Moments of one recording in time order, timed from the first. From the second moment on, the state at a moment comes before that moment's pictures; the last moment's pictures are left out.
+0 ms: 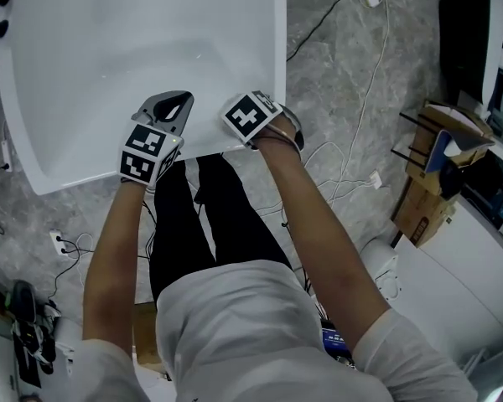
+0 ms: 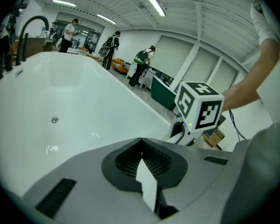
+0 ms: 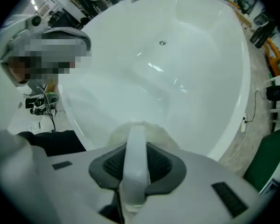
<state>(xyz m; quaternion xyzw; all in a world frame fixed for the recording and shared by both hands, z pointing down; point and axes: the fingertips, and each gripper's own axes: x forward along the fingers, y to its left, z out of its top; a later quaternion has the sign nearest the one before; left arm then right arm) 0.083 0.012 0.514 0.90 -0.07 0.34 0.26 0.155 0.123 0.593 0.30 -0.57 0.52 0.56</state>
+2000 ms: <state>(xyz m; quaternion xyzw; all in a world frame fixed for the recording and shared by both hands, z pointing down) 0.028 -0.090 0.738 0.88 -0.06 0.40 0.26 0.116 -0.003 0.867 0.25 -0.66 0.47 0.53</state>
